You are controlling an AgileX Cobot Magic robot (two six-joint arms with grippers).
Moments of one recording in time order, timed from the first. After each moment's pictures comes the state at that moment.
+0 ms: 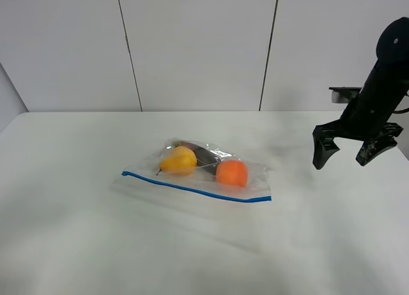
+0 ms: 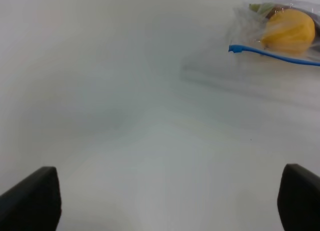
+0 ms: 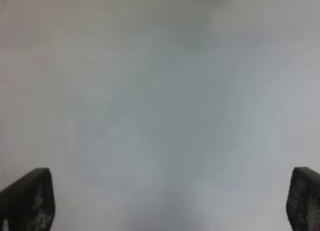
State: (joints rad) left arm 0.03 -0.01 -0.50 -0.07 1.07 0.06; right arm 0.00 1.82 -1.36 0.09 1.21 -0.16
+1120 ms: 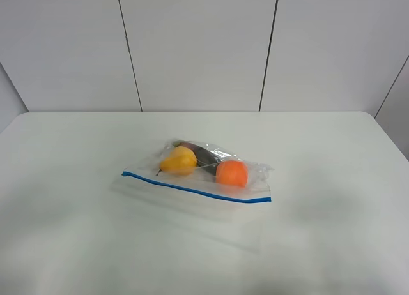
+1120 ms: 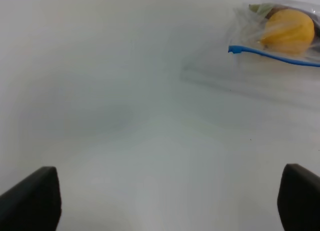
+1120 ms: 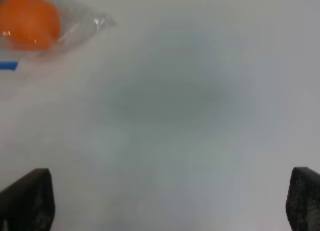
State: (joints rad) left arm 0.03 -0.01 -0.50 -0.07 1.07 0.06; right arm 0.00 0.18 -0.49 0.05 1.02 -0.11
